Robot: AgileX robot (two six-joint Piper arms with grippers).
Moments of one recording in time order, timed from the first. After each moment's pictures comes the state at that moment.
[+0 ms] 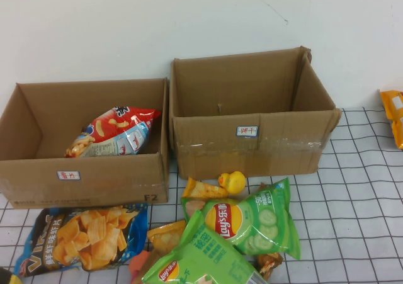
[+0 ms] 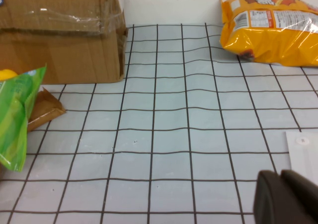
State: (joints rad) right arm 0.07 -0.01 0.03 -0.08 0.41 0.10; left arm -0.06 -0.01 0.03 -0.89 0.20 -0.24
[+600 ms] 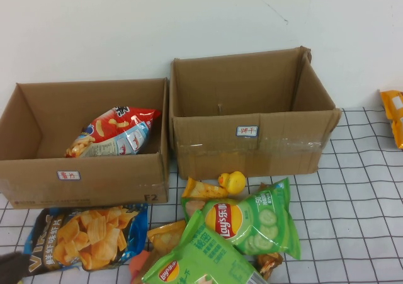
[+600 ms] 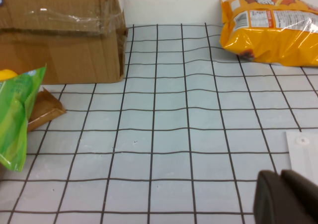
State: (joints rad) right arm 0.07 -0.01 0.03 -0.08 0.41 0.10; left arm -0.08 0.44 -0.47 -0.41 0.72 0.39
